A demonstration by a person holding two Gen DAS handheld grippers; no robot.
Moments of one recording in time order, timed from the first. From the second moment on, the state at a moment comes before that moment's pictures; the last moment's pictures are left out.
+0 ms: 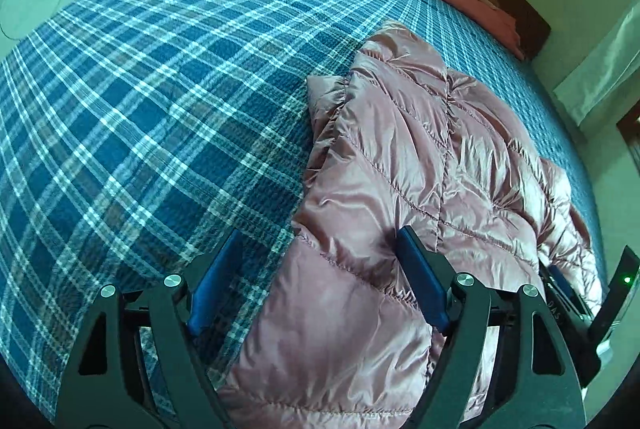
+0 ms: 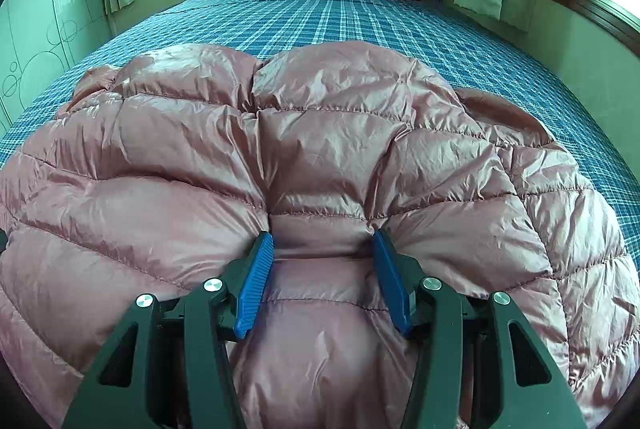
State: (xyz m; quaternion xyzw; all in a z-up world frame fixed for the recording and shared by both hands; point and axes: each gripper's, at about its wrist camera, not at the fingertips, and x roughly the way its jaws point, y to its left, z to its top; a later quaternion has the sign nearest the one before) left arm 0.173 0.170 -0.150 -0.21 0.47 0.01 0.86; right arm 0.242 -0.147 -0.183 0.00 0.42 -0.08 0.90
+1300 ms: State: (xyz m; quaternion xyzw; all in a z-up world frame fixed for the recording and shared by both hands) left arm 0.199 0.162 -0.158 -0.23 0.48 -0.11 0.84; right arm 0.242 -0.142 -0.181 0.00 0.42 -0.08 0.90
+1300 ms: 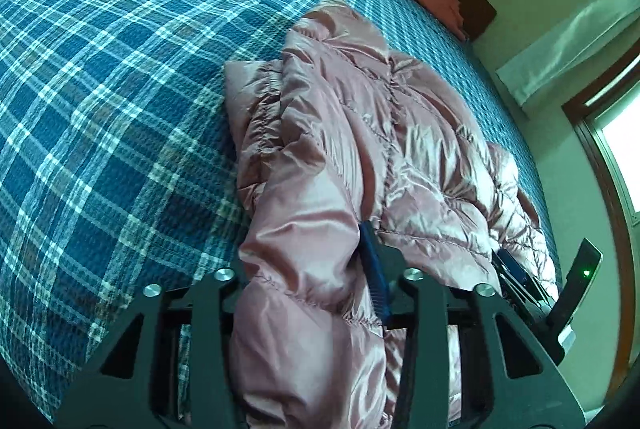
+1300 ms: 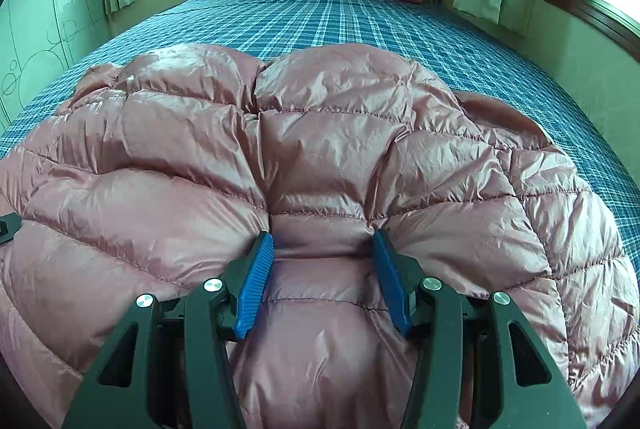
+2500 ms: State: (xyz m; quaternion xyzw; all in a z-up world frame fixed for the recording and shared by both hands) left arm 0.148 -0.097 -0.032 0.01 0.38 -0.21 0.90; right arm 0.146 -0.302 -0.117 0.03 0.38 -0.18 0.91
